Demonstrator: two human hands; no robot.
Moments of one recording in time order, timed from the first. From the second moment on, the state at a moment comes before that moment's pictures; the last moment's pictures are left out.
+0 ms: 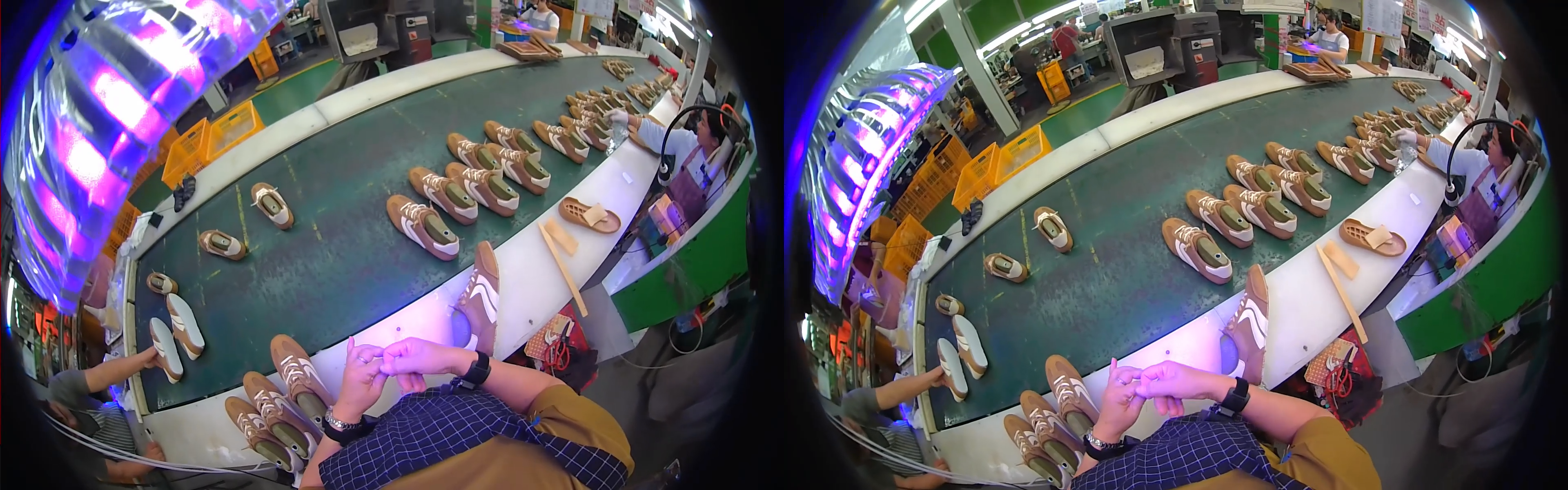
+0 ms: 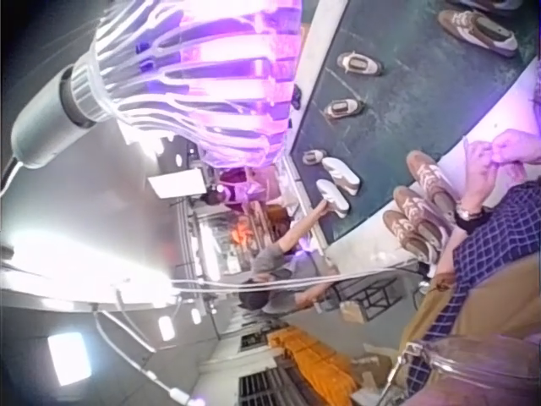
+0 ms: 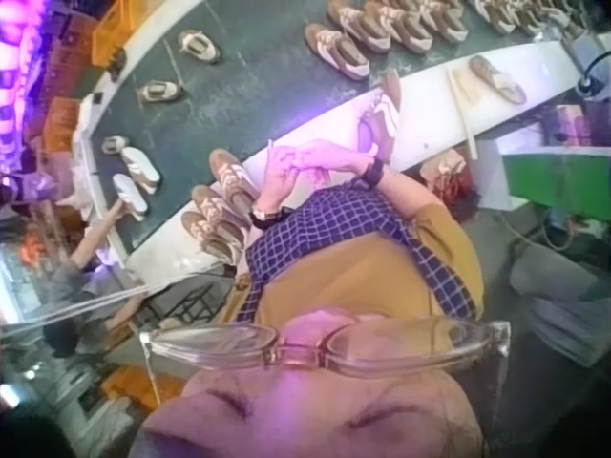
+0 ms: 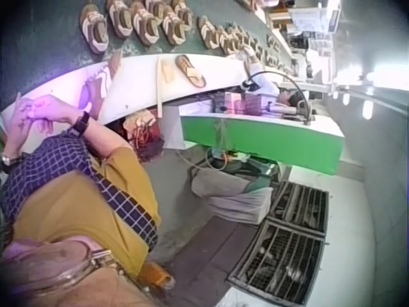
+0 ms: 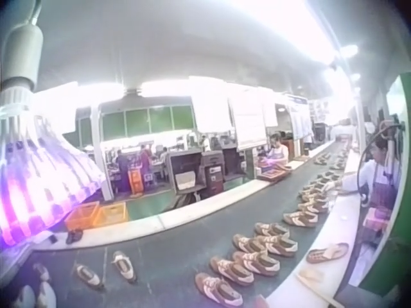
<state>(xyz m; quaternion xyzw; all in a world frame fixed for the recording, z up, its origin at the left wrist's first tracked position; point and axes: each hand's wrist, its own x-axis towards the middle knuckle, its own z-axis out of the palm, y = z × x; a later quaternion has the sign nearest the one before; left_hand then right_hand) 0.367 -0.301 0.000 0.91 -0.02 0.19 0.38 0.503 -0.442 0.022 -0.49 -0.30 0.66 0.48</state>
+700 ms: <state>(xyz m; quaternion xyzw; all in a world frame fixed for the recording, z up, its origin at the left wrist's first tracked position) 0.309 -0.273 -0.036 0.69 0.32 0.19 0.63 0.763 -0.388 -0.093 -0.92 -0.17 0.20 0.29</state>
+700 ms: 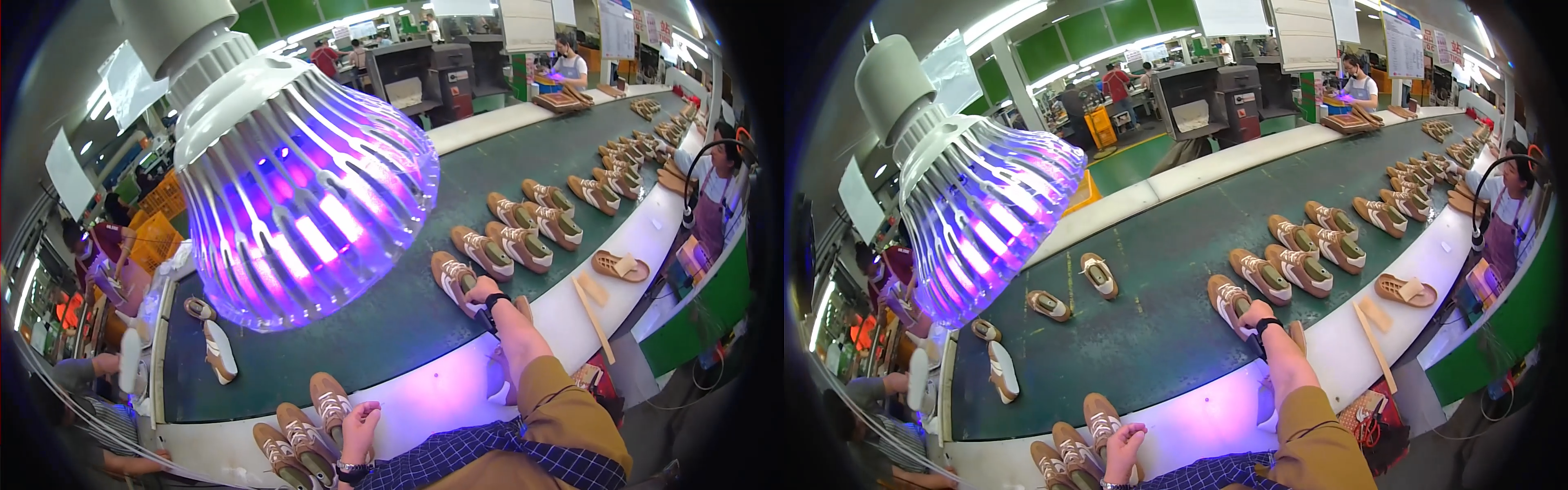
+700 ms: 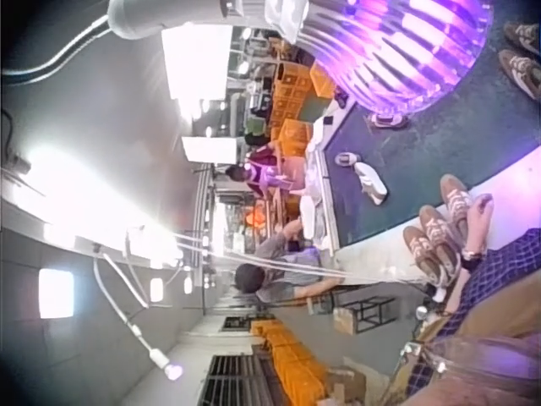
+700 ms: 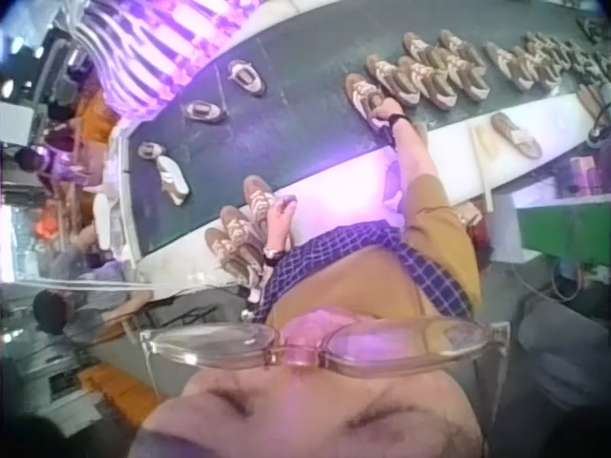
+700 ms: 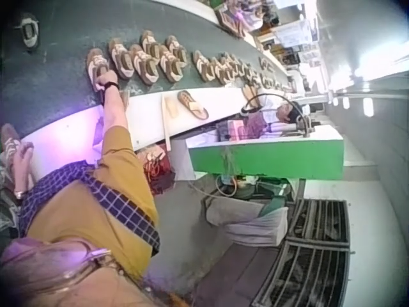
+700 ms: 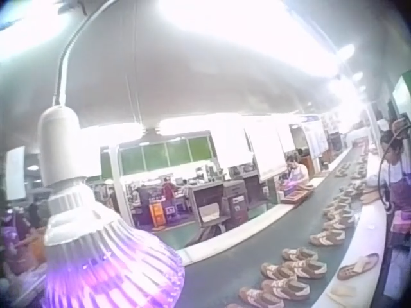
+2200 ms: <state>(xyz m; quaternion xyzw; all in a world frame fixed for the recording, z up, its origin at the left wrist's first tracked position) 0.322 -0.273 -0.059 0.25 0.05 0.05 0.96 0.538 -0.509 0.004 -0.33 -0.15 0.43 0.82</state>
